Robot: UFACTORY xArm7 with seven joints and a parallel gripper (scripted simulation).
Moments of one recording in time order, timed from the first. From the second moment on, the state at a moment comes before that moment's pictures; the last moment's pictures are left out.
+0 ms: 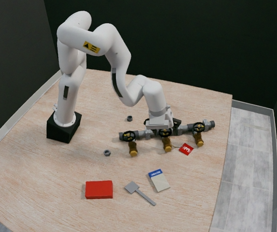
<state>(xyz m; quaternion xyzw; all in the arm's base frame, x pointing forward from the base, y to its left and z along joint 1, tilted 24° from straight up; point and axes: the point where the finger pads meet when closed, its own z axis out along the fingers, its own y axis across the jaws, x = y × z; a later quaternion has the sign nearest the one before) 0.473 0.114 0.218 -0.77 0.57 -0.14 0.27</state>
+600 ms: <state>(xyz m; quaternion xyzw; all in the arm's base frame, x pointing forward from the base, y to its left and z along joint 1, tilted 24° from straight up) 0.473 0.114 0.218 -0.74 0.62 -0.15 0.22</state>
